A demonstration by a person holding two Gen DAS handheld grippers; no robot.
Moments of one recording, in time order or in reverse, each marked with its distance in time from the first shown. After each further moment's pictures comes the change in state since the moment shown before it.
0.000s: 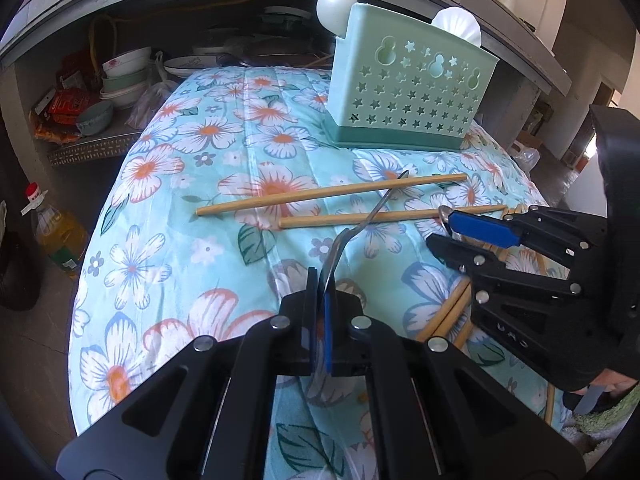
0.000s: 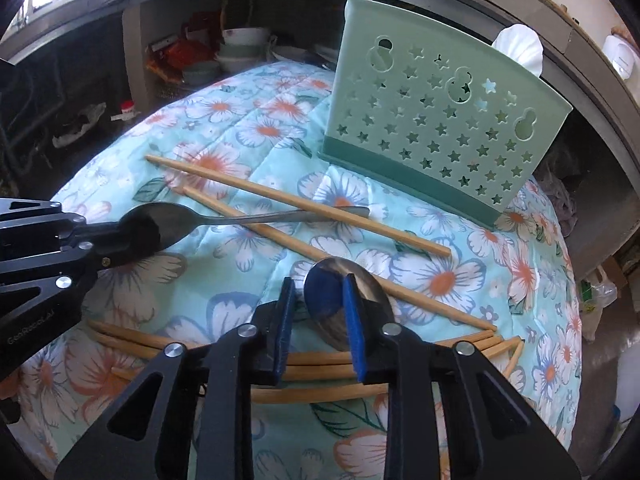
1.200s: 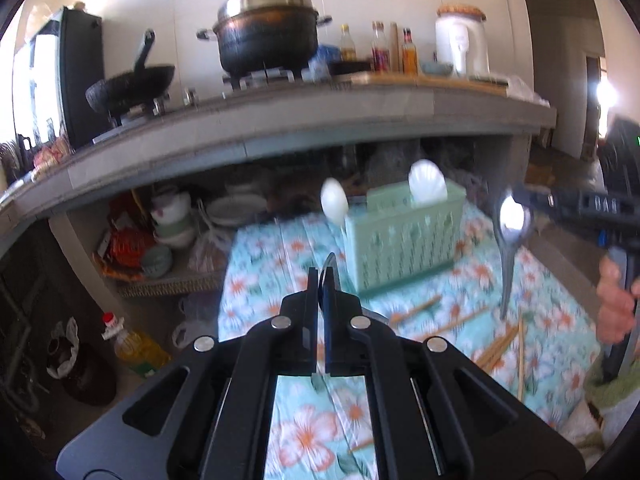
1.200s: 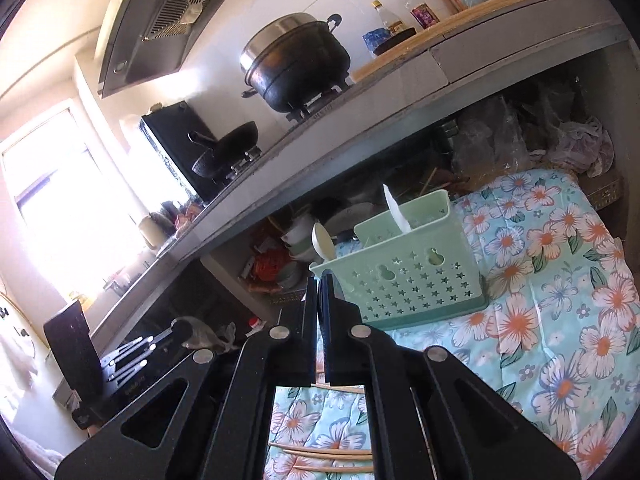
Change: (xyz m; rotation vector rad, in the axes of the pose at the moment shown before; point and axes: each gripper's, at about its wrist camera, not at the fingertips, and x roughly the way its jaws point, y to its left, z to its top) left arm -0.144 -0.046 0.096 0.209 -0.347 0.189; right arm -0.122 -0.174 0.013 0.637 -0.471 0.565
